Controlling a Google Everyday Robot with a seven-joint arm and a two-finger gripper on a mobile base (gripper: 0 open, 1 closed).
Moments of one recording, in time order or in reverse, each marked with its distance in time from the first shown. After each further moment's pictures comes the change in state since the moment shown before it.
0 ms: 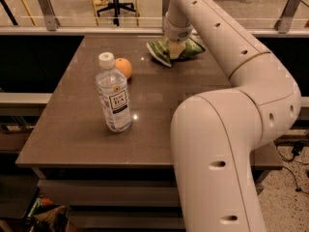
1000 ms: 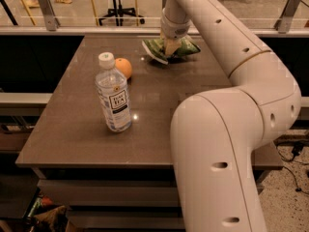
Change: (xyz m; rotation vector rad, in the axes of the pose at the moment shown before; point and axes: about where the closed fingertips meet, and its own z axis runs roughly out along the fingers) arm -0.018 -0.001 -0.013 0.003 -0.053 -0.027
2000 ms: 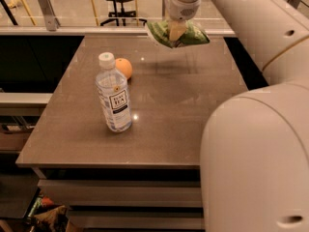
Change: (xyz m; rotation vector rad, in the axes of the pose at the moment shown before) arm -0.016 0.015 -0.094 0.088 0.023 0.058
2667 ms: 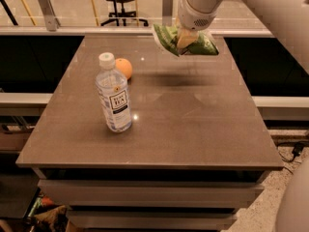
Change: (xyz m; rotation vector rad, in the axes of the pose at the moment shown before) arm 0.009 0.049 -0.034 0.075 -0.048 0.080
